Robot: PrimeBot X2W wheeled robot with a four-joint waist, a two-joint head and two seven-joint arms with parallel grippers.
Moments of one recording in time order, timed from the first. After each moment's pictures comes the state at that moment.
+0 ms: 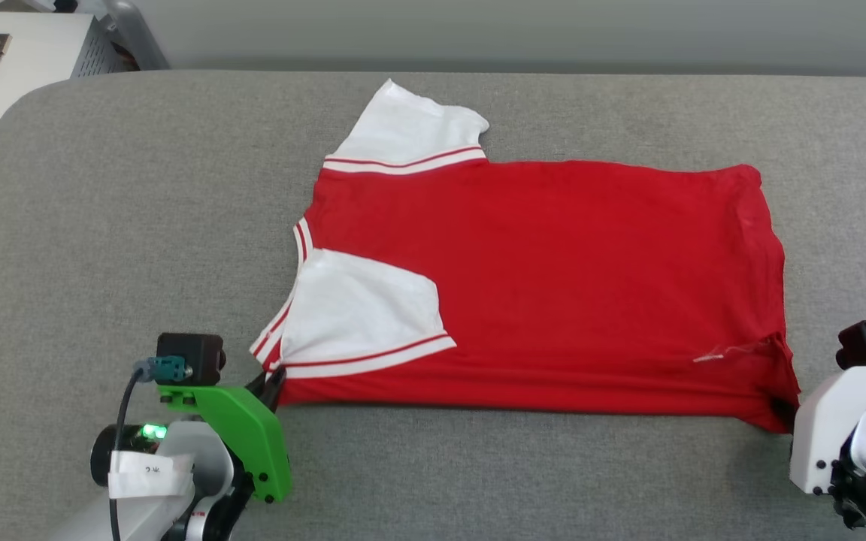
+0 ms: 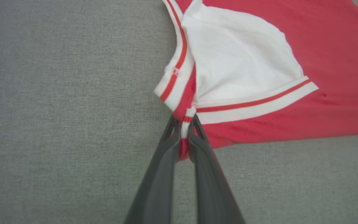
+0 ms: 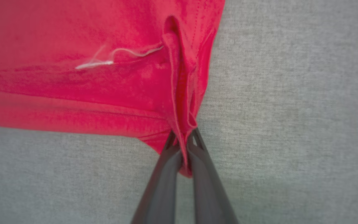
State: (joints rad) left arm -0.37 0.67 -0.84 0.08 -1.05 0.37 0.06; right arm -0.14 -0.31 -0.04 0.15 0.39 0.13 0.69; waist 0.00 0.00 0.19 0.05
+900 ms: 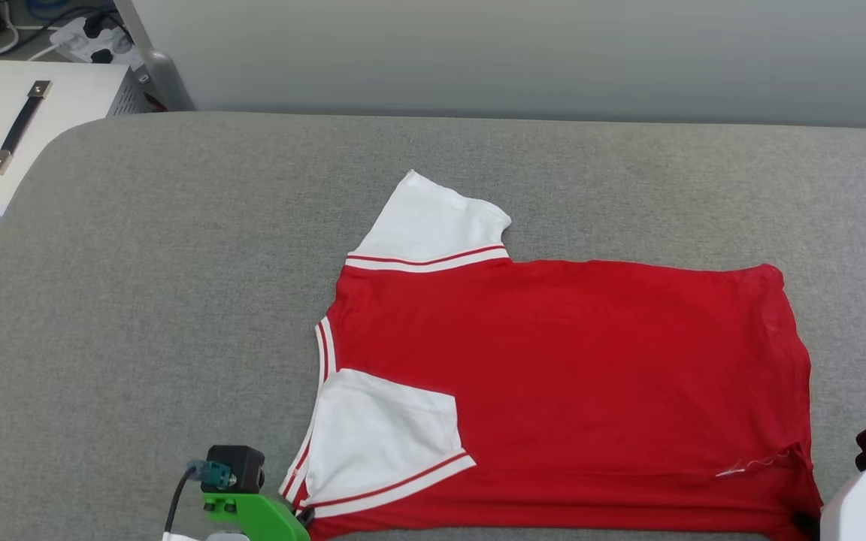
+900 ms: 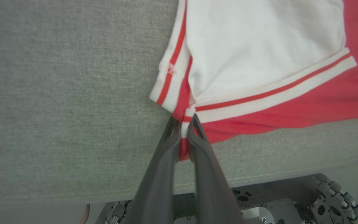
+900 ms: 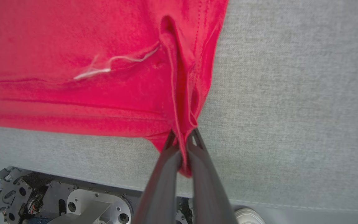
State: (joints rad) left arm -0.20 0.63 -0.94 0.12 -1.11 0.38 0.13; right arm 0.13 -0.35 -0.09 0.01 0.47 0.13 0.80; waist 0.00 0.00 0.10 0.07
